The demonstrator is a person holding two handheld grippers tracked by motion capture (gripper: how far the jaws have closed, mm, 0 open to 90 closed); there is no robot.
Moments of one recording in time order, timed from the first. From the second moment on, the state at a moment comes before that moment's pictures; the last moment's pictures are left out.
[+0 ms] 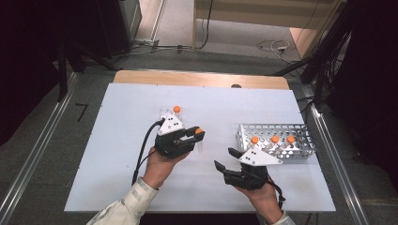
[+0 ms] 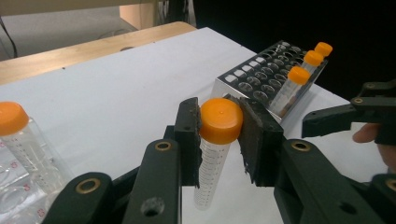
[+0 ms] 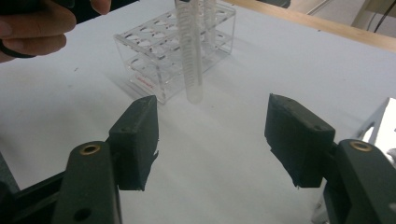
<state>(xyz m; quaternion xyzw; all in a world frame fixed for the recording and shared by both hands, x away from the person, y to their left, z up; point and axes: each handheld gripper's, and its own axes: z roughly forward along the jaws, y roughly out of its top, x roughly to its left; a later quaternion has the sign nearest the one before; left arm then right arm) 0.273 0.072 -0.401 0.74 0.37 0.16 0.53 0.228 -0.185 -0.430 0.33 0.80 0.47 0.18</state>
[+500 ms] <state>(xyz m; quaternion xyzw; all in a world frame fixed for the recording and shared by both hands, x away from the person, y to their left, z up) 0.282 0.082 -0.400 0.73 0.39 0.16 0.53 0.230 -0.212 -0.436 0.36 0.80 0.45 0.18</state>
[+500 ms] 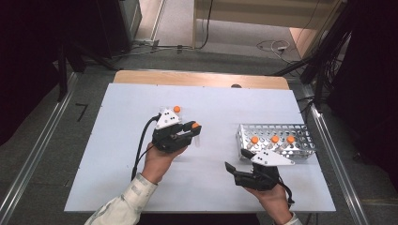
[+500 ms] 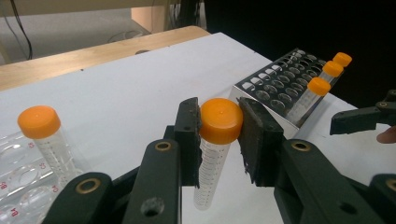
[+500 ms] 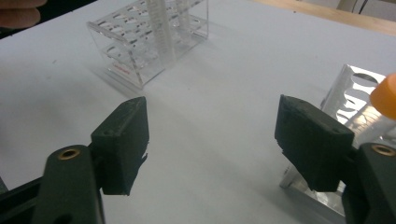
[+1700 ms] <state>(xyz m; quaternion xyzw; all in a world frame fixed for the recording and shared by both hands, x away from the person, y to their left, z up) 0.310 0.117 -0.383 0.70 0.44 0.21 0.52 0.226 -0.225 -0.441 0.38 0.79 0.44 0.18</state>
